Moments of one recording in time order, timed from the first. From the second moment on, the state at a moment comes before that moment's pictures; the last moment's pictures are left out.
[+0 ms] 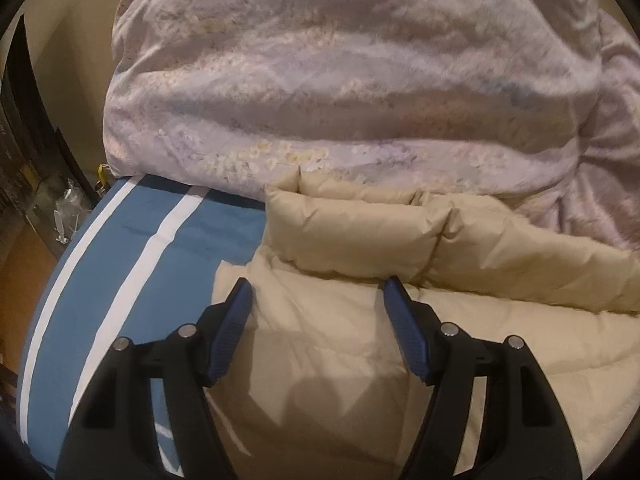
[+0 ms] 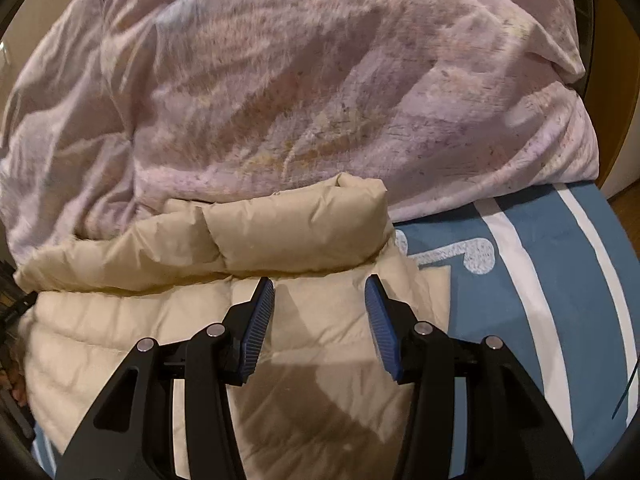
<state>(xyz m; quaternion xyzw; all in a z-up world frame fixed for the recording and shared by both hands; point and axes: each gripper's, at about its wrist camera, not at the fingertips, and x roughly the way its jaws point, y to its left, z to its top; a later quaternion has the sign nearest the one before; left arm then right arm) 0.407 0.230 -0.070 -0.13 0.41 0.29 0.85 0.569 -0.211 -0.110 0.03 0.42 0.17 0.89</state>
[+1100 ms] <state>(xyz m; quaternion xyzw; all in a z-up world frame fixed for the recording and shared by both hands) 0.433 0.263 -0.127 -0.15 0.42 0.32 0.84 0.580 -0.193 -0.158 0.01 0.41 0.17 0.90</state>
